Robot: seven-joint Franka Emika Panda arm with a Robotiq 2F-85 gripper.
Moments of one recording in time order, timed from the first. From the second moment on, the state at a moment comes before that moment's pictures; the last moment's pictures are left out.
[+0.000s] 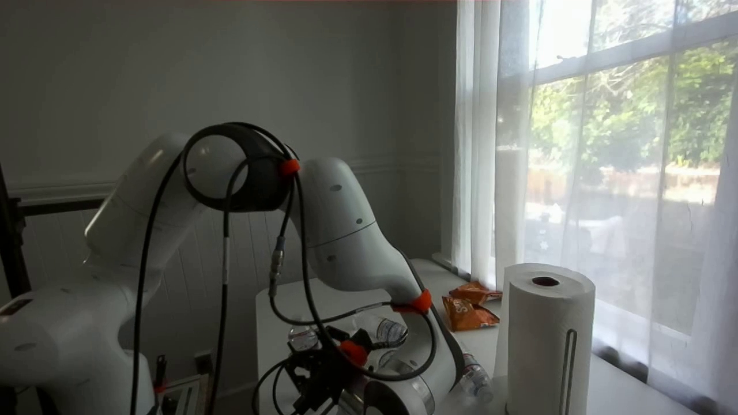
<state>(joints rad) -0.29 0.70 -0.18 -2.12 0.77 1.07 -0.17</state>
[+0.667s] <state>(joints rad) -0.30 0.74 -0.20 -2.10 0.78 1.02 -0.17</state>
